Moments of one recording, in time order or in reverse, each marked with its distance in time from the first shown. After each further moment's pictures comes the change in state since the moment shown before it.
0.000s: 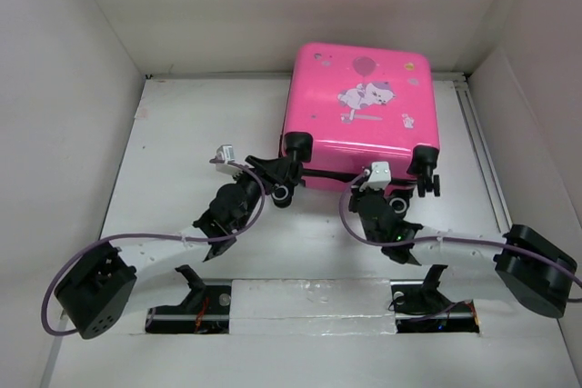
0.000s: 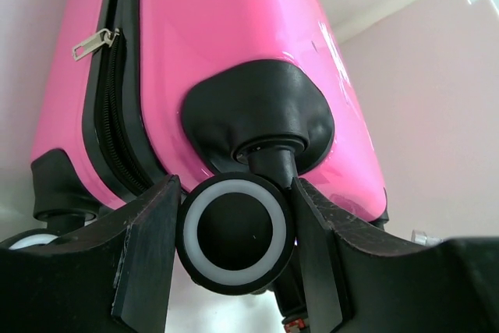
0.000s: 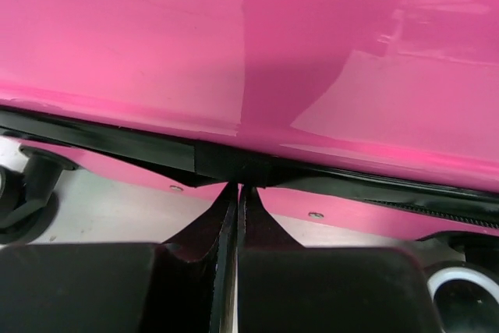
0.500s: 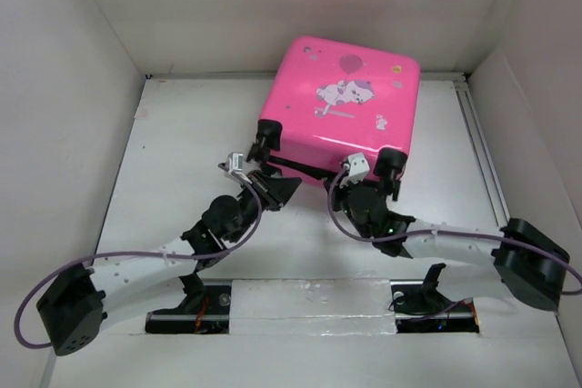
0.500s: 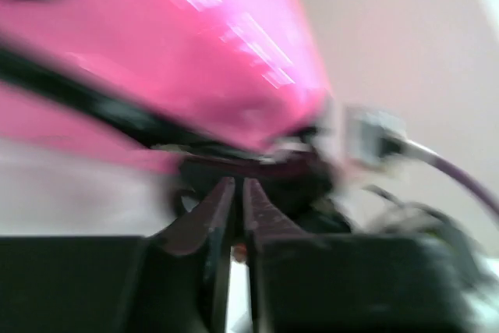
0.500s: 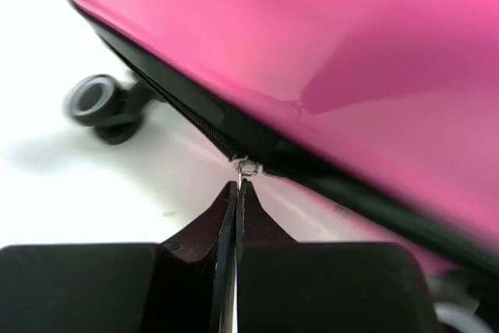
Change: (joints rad) left arm -0.079 -0.165 -0.005 -0.175 0.085 0.021; right arm 0.029 0.084 0.131 -0.011 -0.233 -0.027
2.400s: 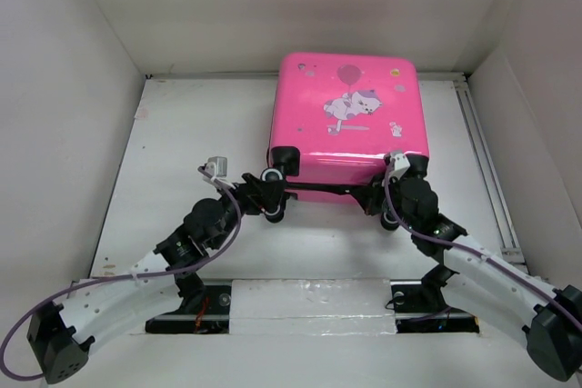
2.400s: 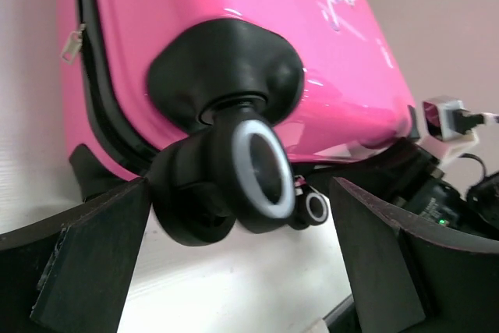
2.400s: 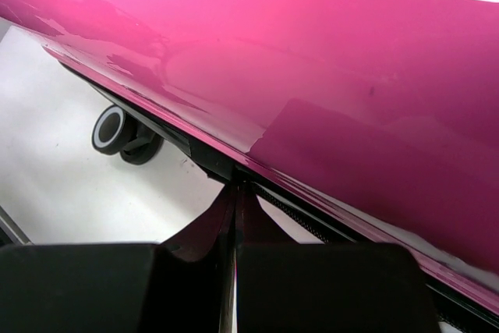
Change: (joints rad) left arm 0.021 -0.316 0.031 -0.423 -0.046 0.225; right arm -0.414 -0.453 -0.128 -0.356 -0.619 0.104
